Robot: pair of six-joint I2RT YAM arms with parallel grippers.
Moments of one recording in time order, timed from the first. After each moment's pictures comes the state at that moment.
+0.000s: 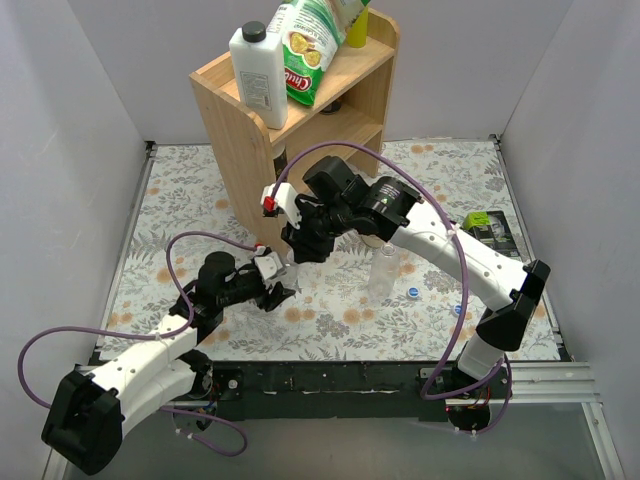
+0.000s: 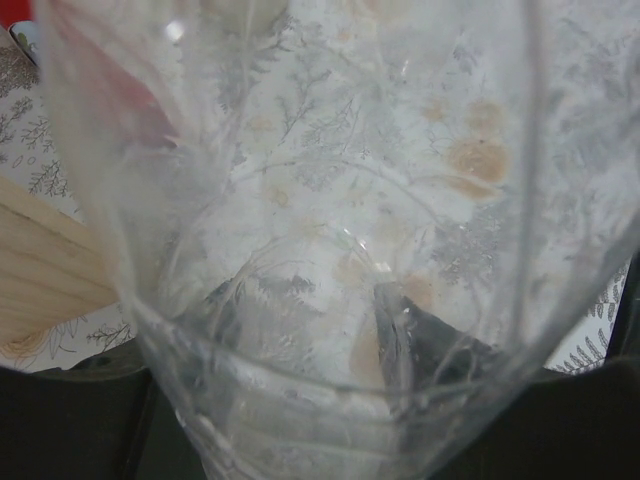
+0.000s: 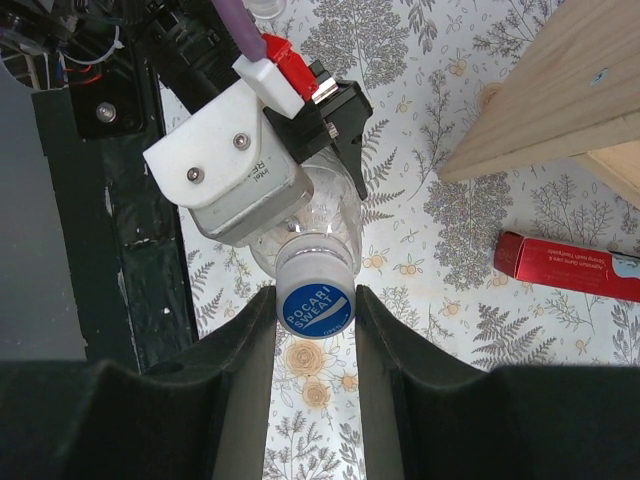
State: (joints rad) left arm -0.51 0.85 0.34 0.14 0.55 0.29; right arm 1.02 1.67 1.87 -1.01 -0.35 -0.32
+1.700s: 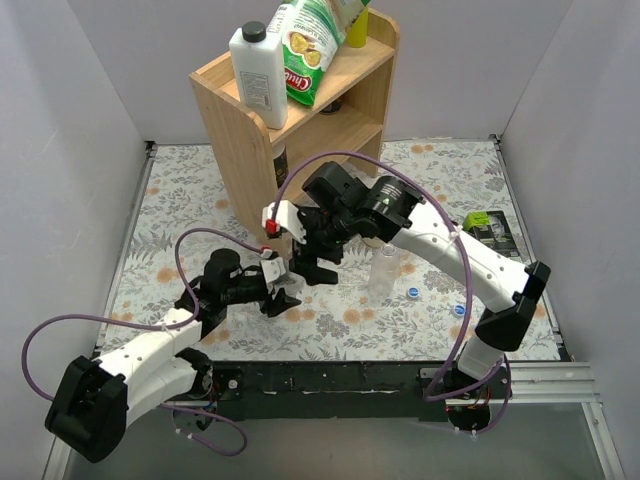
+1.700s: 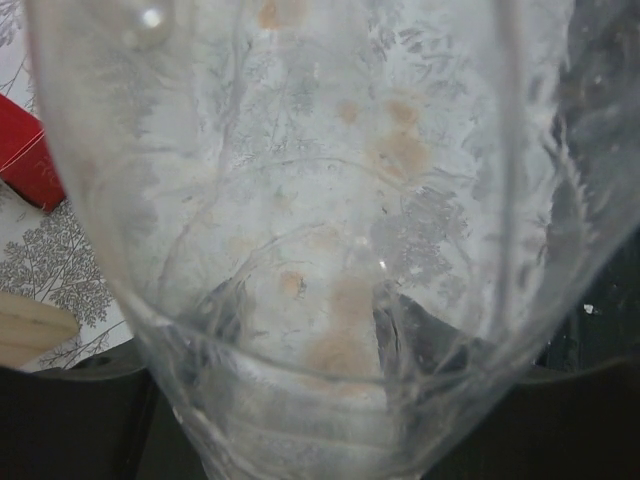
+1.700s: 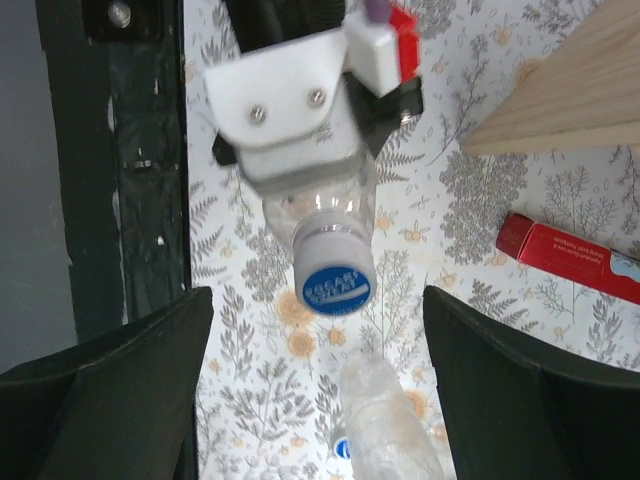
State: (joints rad) left arm -0.51 0.93 0.34 0.17 0.72 0.30; right arm 1.04 1.70 1.96 -1.20 -0.35 -0.47
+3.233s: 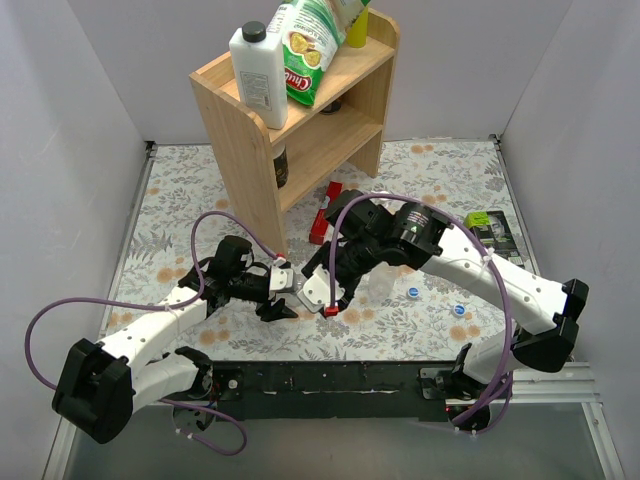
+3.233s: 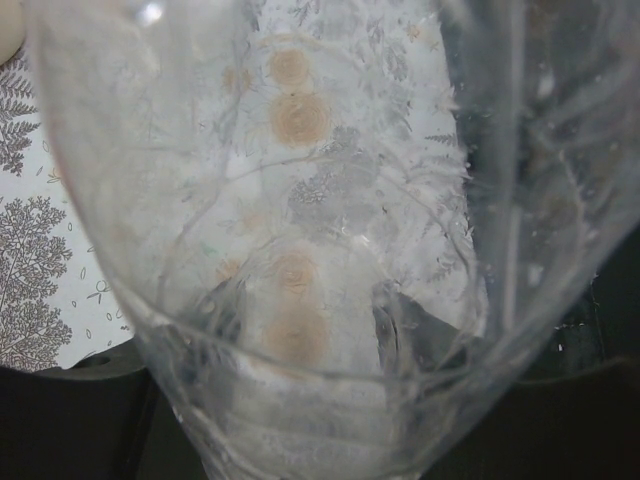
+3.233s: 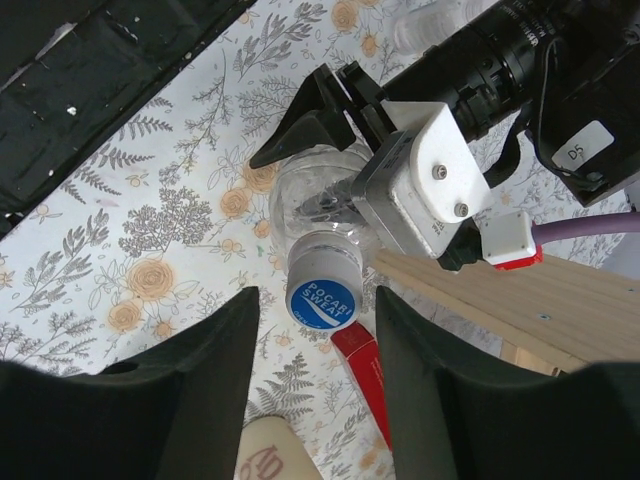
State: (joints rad) left arm -0.51 1.05 0.56 -0.31 0.92 0.72; right arm 1.10 1.46 1.66 -1.16 -0.50 -1.34
